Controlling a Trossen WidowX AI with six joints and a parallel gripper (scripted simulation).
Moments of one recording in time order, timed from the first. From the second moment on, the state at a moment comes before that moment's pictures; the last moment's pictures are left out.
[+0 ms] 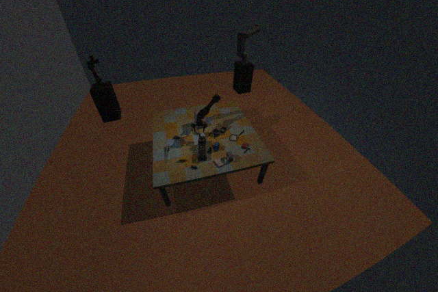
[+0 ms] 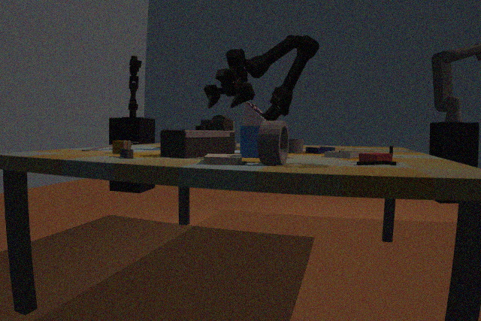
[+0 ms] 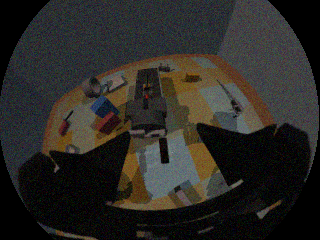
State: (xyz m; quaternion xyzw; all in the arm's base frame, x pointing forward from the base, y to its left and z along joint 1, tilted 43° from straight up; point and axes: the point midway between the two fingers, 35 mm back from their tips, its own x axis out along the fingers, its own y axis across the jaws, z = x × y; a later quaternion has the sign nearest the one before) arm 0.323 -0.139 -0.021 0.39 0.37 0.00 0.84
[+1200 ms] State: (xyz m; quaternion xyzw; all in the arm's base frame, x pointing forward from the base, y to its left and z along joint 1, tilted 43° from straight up) arm 0.328 -0.091 -0.071 0.39 0.37 0.00 0.84
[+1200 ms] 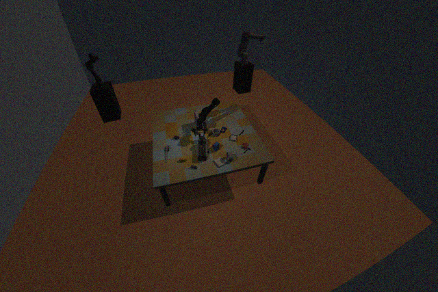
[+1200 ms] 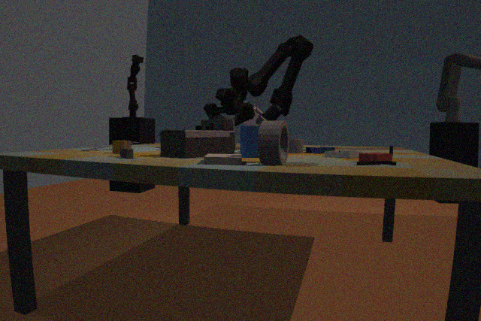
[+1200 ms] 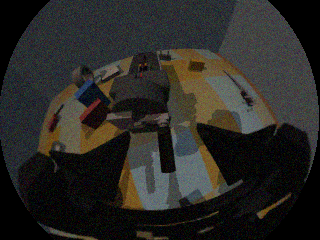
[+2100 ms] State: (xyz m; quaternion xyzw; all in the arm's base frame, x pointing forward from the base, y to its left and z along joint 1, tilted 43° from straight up) arm 0.325 -0.075 -0.086 0.39 0.37 0.00 0.84
